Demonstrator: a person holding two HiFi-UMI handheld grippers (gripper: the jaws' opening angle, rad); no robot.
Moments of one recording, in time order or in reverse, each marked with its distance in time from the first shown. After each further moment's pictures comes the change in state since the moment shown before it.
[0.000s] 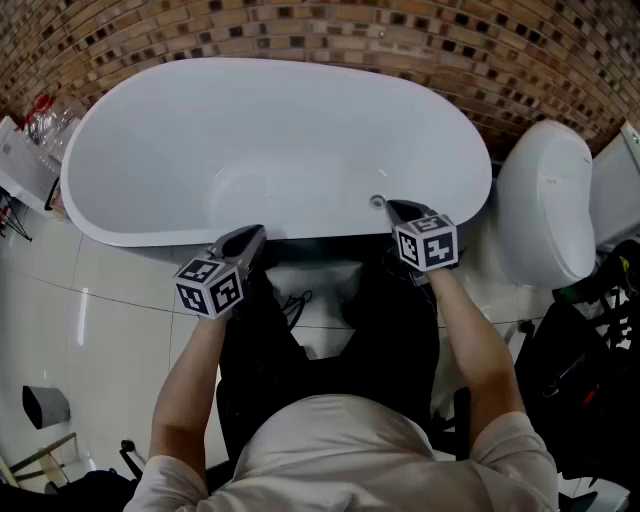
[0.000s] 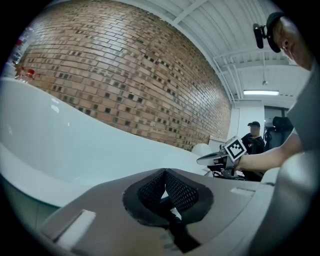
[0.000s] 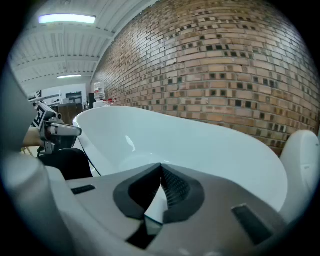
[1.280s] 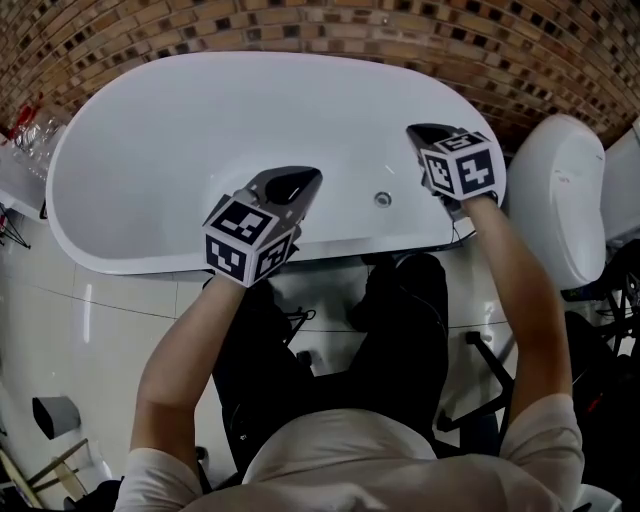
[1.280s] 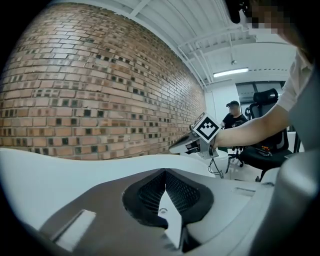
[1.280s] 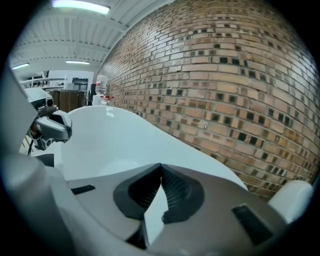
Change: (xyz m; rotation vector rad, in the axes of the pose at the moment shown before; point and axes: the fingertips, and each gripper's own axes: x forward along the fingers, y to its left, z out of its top) left arm 0.119 -0.068 0.114 0.359 0.022 -0.158; right arm 0.027 -0.092 0.147 -0.176 -0.013 -0.061
